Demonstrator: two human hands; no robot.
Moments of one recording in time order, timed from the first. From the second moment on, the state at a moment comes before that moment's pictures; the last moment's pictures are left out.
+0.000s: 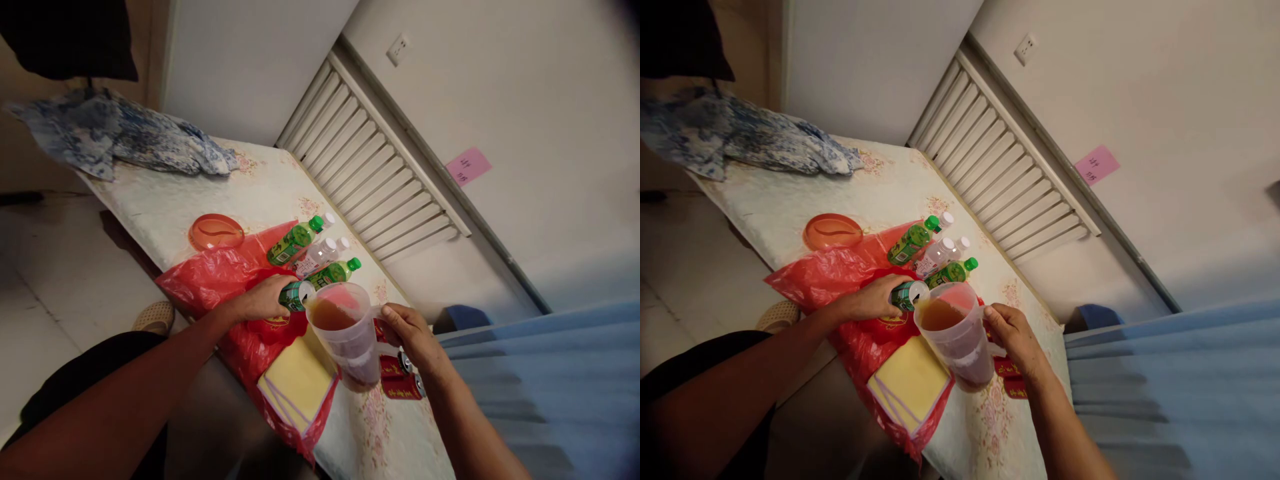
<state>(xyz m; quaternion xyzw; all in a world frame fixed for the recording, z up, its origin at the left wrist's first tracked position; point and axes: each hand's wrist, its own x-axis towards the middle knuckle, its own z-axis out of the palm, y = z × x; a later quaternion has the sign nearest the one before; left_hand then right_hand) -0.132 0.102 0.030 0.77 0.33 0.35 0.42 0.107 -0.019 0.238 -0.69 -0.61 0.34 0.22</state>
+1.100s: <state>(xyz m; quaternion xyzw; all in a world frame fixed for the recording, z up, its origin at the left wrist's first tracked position) -0.133 0.100 0.034 0.77 0.34 0.35 0.42 0.110 -0.021 0.234 -0.68 -0.60 0.36 0.23</state>
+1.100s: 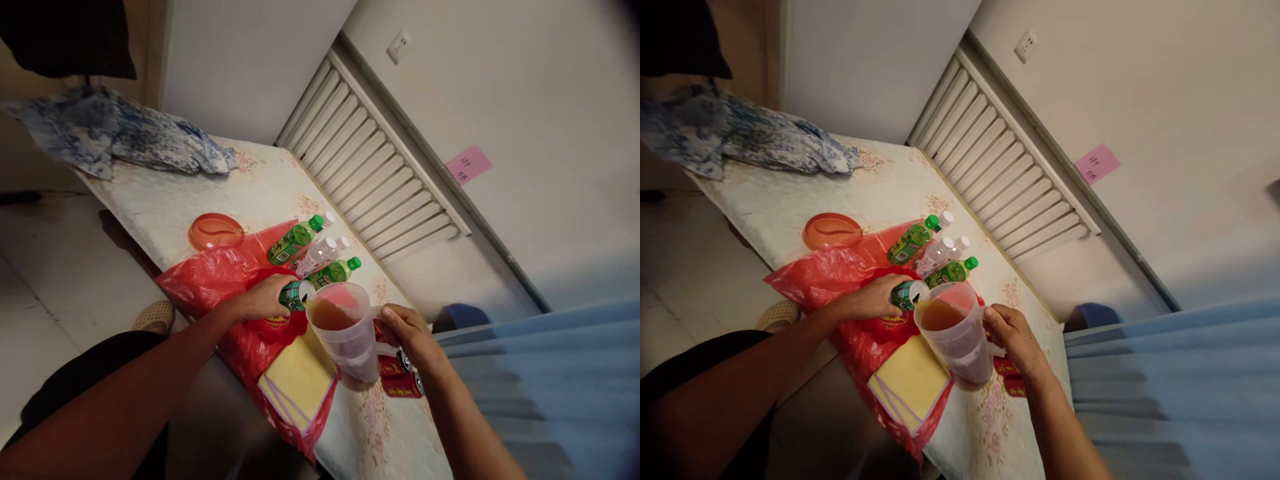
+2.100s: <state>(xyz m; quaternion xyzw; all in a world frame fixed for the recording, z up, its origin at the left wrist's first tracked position) -0.166 0.116 0.048 0.59 0.44 0.58 0.35 0.054 0.025 0.149 -0.48 -0.39 0.39 0.68</state>
